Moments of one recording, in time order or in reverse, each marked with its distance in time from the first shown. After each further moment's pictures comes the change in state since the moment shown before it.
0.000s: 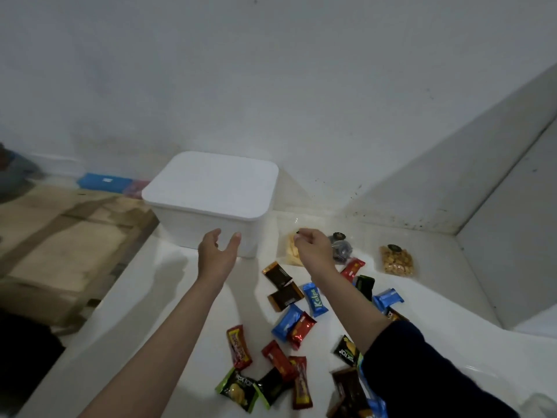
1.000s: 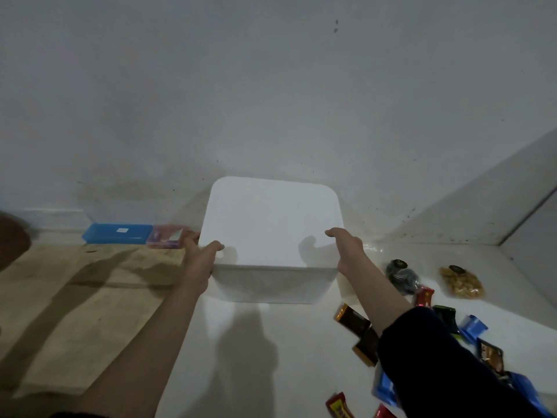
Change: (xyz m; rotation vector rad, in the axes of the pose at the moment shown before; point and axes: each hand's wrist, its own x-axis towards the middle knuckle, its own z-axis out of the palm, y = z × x) left_hand 0.255 -0.011 -0.138 -0.230 -0.177 -0.174; right_hand 0.100 -0.065 0.153 0.317 0.267 0.311
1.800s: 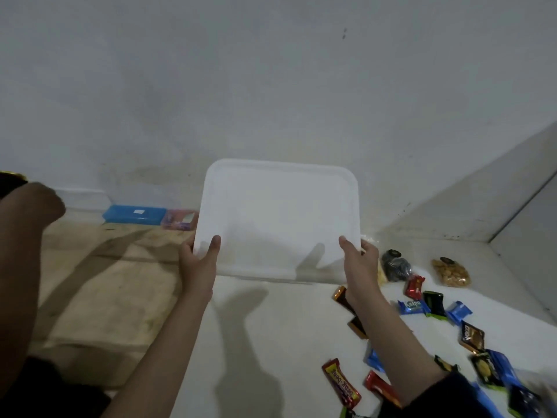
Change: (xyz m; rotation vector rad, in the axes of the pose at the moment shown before) left_hand -0.101 -0.018 -0.037 -0.083 0.217 0.265; right_hand -0.132 0.035 -0.028 0.083 0.085 -0.266
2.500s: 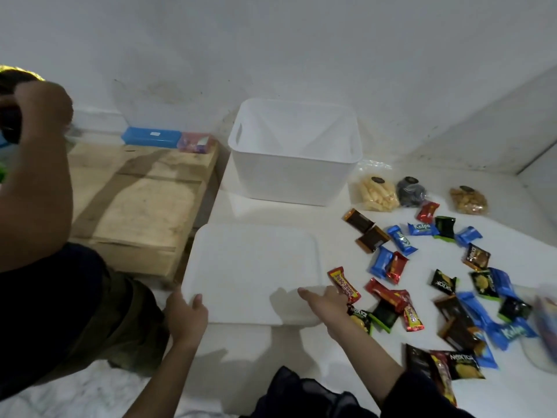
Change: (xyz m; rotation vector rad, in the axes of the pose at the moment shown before) left_hand -0.145 -0.163 -0.148 0.733 0.063 -0.226; right_hand -0.101 0.192 -0.066 -0.778 -0.259 0.392
